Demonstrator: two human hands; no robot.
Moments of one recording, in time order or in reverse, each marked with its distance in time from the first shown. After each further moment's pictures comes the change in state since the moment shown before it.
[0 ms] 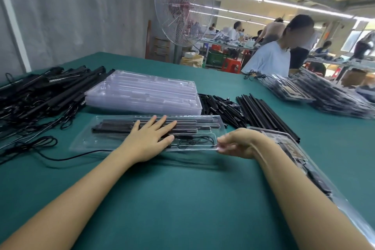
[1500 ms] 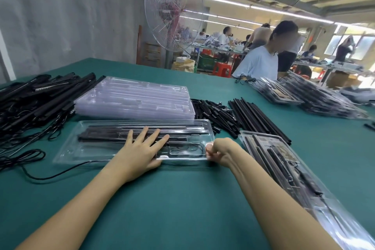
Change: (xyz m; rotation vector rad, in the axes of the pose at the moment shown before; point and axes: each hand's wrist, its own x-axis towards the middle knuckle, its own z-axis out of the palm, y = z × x) left_hand -0.010 -0.001 0.010 0.409 0.008 0.098; right_hand 0.018 0.016 0.037 0.002 0.315 -0.115
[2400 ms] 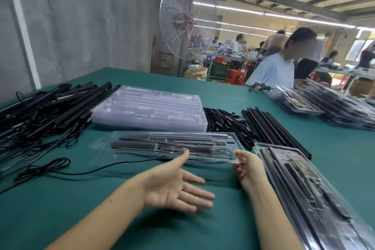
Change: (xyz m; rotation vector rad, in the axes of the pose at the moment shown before) left_hand -0.021 0.039 -0.052 -2.161 -0.827 -0.293; right_hand 0.001 0.022 -0.022 0.456 0.076 -0.087
